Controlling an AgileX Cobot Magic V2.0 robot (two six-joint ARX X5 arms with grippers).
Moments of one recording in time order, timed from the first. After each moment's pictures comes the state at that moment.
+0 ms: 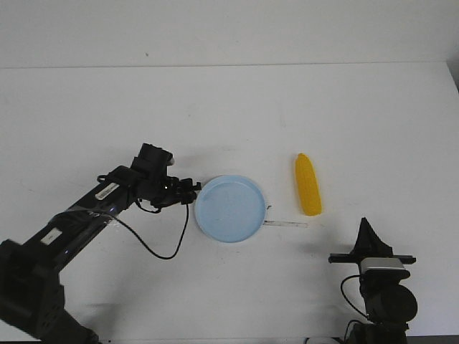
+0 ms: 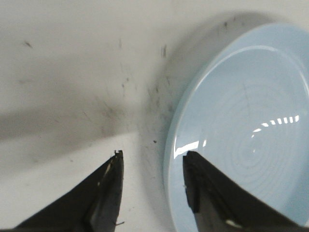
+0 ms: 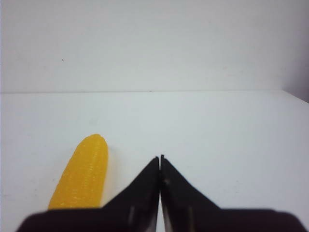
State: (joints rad) left arm -0.39 1.69 1.25 -0.50 0.32 -0.44; right arm -0.05 0.00 0.01 0.01 -0.03 0.03
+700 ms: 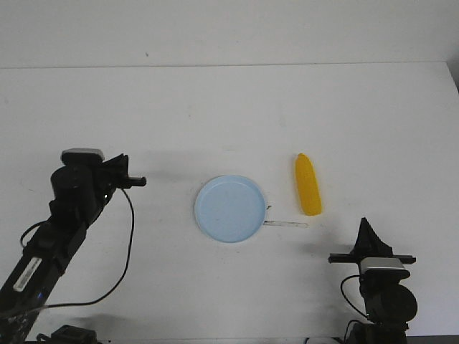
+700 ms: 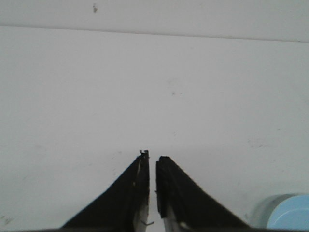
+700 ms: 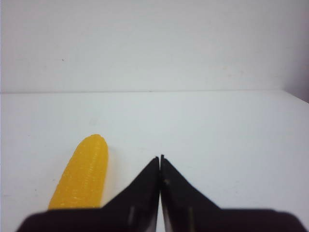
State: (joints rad) left arm -0.20 1.08 0.90 -0.06 0.00 -0.15; right arm -0.05 0.00 0.01 0.01 -0.03 0.03
